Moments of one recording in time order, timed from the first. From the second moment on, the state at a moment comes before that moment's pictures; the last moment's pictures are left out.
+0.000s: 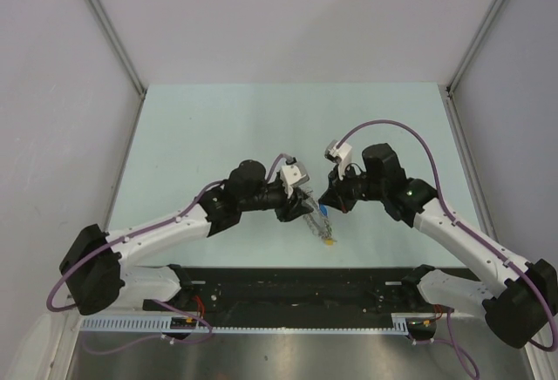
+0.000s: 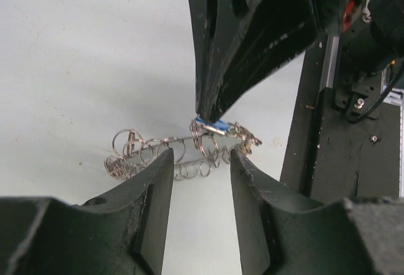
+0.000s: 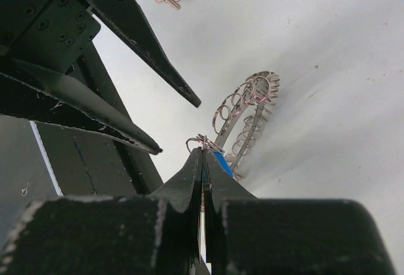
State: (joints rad) left arm -0.88 1.22 0.77 0.07 0.39 0.04; right arm 0.60 1.07 0.86 -0.39 -0.51 -0.01
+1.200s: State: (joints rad) left arm -0.88 1.36 0.77 0.22 0.45 0.03; right arm 0.62 1.08 0.86 -0.41 -0.48 -0.02
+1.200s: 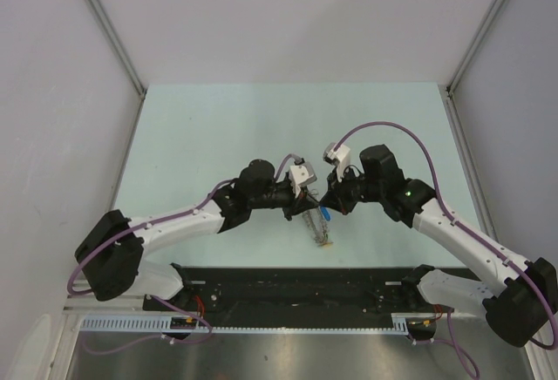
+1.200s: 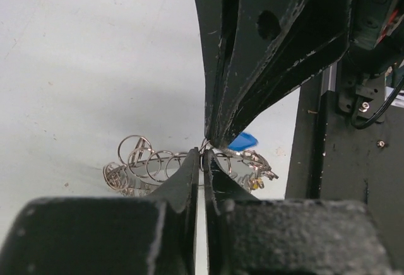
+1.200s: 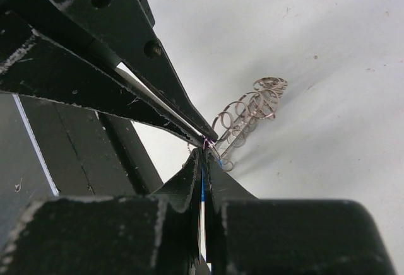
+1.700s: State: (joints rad) left arm -0.88 1.33 0.68 0.35 0.44 0.02; right arm 0.61 1.07 0.86 -0.44 -0.43 0.05
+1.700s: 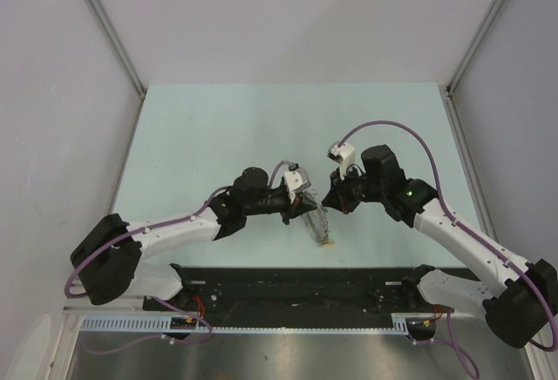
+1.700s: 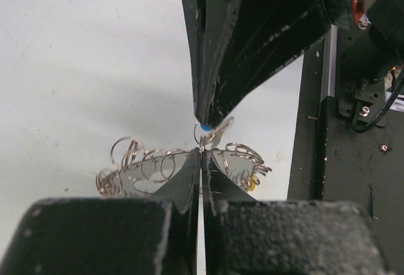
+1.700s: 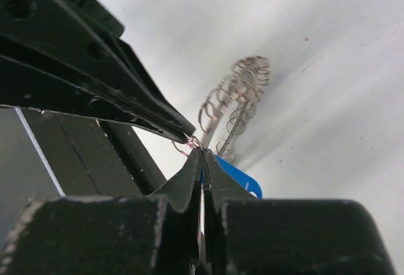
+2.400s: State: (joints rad) left arm -0.89 1.25 0.55 0.51 0.37 -0.06; right arm 0.55 1.10 0.75 -0.33 -0.47 0.25
